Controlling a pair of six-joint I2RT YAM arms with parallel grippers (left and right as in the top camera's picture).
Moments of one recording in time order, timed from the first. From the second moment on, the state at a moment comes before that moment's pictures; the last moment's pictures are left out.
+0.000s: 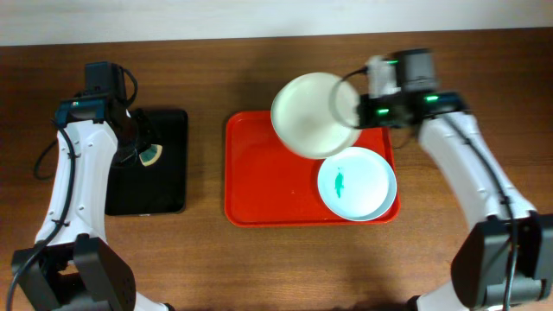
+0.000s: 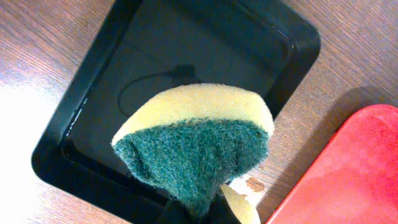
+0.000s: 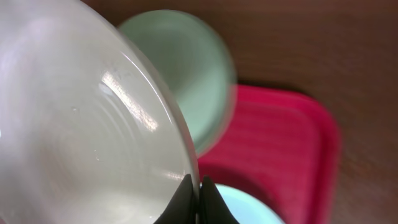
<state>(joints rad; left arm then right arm) 0.12 1.71 1.51 -1.07 -0.05 -0.48 0.04 1.72 1.41 -0.69 -0.32 0.05</state>
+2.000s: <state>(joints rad) 0.12 1.71 1.51 -1.05 -0.05 -0.48 0.16 2.18 1.76 -0.76 -0.19 -0.04</state>
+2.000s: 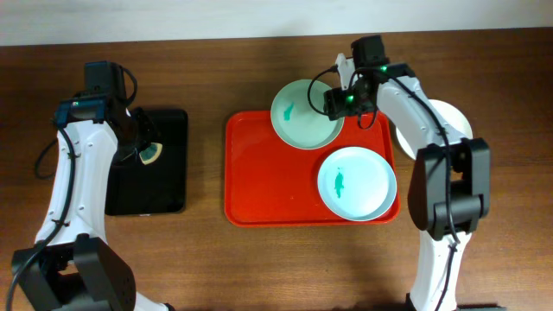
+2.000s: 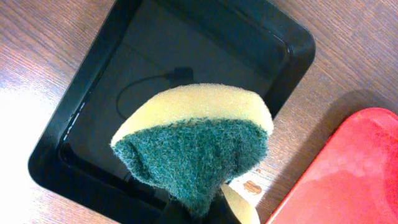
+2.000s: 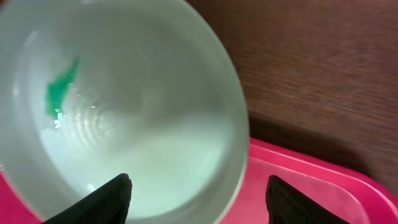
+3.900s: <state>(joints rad) -0.10 1.71 1.50 -1.04 -0.05 -0.45 0.39 2.25 1.71 -0.88 -0.29 0.00</state>
